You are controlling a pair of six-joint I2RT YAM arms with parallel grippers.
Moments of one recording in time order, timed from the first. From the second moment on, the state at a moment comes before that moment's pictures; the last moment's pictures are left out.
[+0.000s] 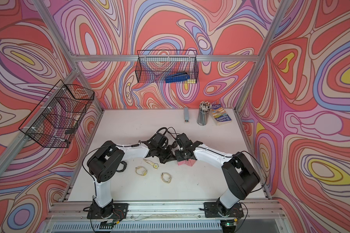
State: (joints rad) left arm -0.69 1.95 1.12 -0.14 0.54 -1.24; right arm 0.63 1.62 0.97 -0.48 -0.01 0.32
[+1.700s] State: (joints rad) left arm -0.71 1.93 1.06 -0.09 0.50 -1.26; right arm 0.70 1.69 1.03 -0.62 0.13 0.37
